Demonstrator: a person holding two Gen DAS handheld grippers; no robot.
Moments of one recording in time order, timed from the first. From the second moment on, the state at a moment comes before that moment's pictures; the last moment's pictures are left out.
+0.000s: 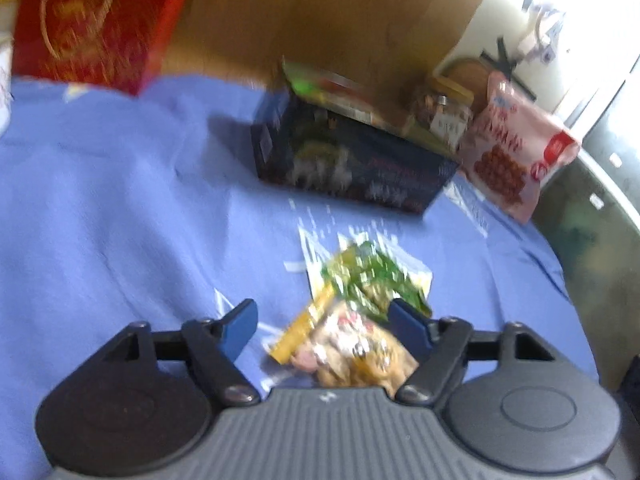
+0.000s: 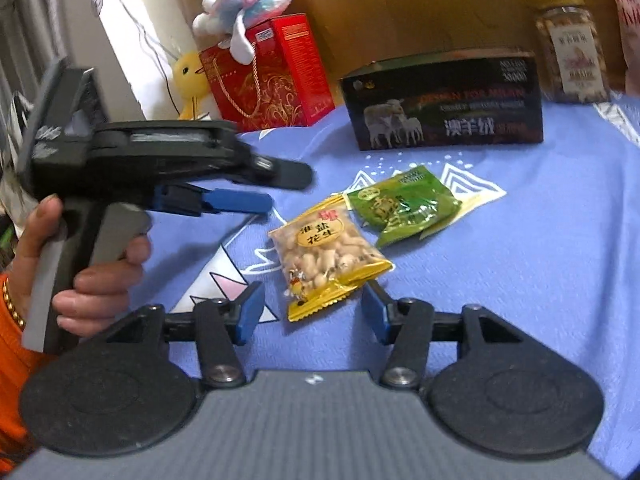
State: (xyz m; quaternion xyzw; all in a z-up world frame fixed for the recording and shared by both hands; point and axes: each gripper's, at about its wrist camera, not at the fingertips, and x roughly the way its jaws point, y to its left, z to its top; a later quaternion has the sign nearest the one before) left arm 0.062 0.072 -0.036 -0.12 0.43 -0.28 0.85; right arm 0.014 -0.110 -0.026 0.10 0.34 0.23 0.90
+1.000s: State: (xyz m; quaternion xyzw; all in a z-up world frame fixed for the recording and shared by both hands) left arm 0.188 0.011 0.048 -0.12 0.31 -0.27 0.90; right arm 0.196 -0.158 0.025 0.07 0.22 0.17 0.96
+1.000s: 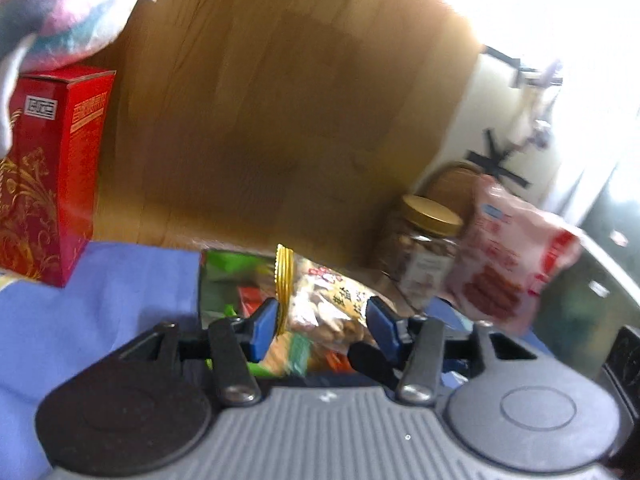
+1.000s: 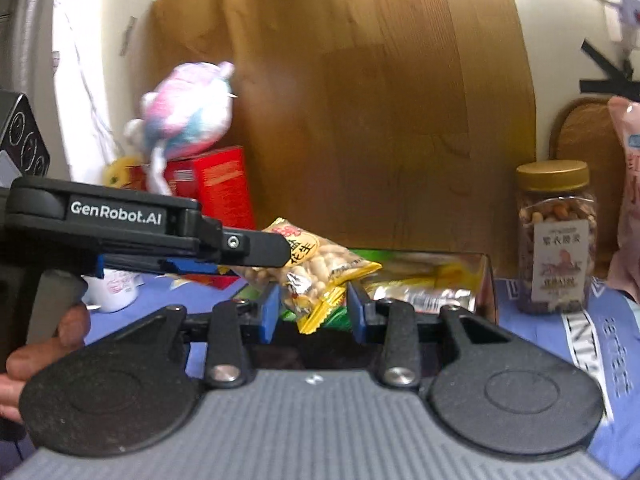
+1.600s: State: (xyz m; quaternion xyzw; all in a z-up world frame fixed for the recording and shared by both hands) left arm 0.132 0.038 -0.014 -0.09 0.38 -0.29 0.87; right arm 0.100 -0.238 -0.047 0.37 0.36 0.18 0.84
